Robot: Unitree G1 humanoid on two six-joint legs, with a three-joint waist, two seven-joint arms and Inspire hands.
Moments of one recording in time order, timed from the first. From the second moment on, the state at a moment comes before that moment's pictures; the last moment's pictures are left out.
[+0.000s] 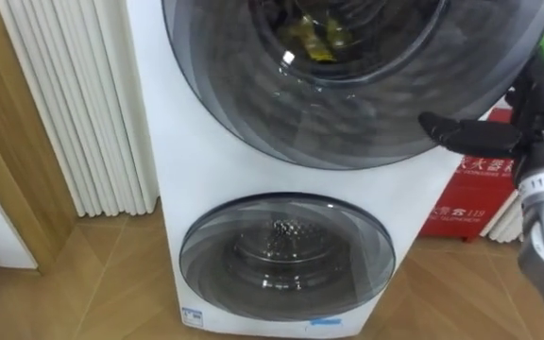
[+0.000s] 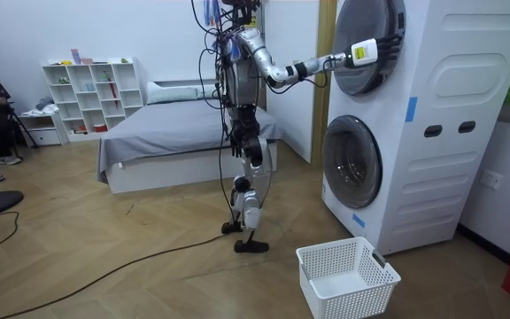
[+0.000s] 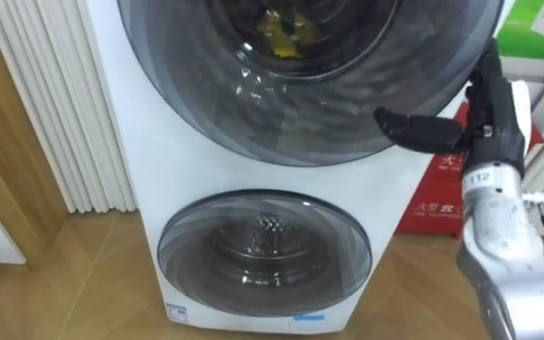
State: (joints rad) left arm 0.23 0.31 0.01 1.10 0.11 0.09 -0.03; right arm -0.19 -0.53 0.01 -0.10 0.27 0.10 -0.33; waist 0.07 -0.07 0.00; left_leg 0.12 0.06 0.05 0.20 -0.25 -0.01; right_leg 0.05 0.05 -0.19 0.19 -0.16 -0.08
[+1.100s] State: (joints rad) left arm 0.22 0.30 -0.06 1.12 0.11 0.03 -0.05; right arm 0.14 -0.35 0.05 -0.25 0.27 -0.09 0.06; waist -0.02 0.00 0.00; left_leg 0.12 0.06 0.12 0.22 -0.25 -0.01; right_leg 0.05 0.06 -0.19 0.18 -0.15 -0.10
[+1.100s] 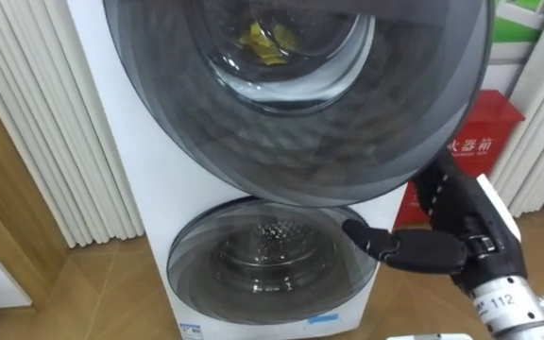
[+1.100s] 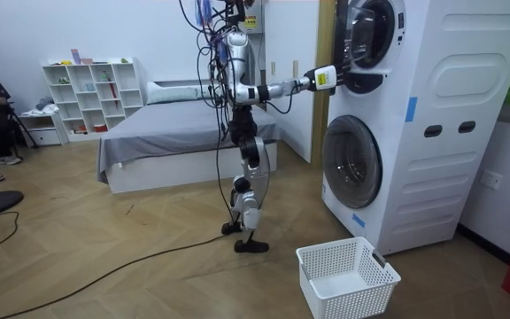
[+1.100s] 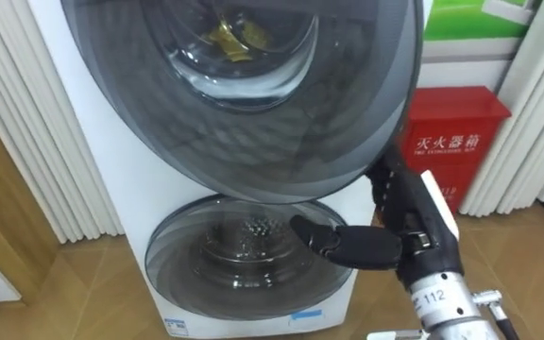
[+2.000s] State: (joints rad) left arm 0.15 0.29 -0.14 1.16 0.03 -0.04 -0.04; right arm 0.15 -0.27 0.10 -0.28 0.28 -0.08 0.16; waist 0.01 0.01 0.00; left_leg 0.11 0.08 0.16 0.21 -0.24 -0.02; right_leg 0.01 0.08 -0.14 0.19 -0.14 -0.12
